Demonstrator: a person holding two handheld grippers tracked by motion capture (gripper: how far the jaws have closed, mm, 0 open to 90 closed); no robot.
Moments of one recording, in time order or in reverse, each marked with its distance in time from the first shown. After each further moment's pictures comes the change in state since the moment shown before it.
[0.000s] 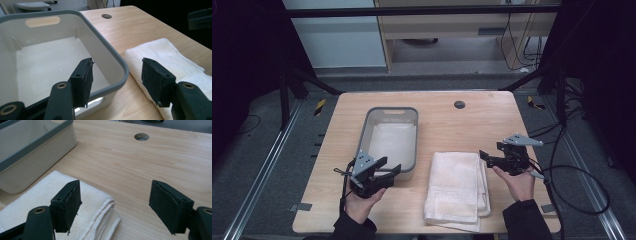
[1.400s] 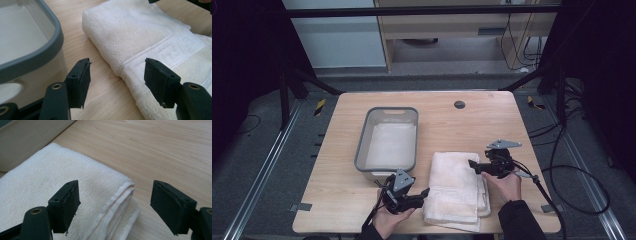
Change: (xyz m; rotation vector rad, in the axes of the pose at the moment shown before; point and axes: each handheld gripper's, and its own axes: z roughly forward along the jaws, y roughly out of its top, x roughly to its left) left arm -0.058 -0.041 0.054 0.190 -0.101 0.100; right arm 0.010 -0.022 0.043 0.144 0.058 -0.019
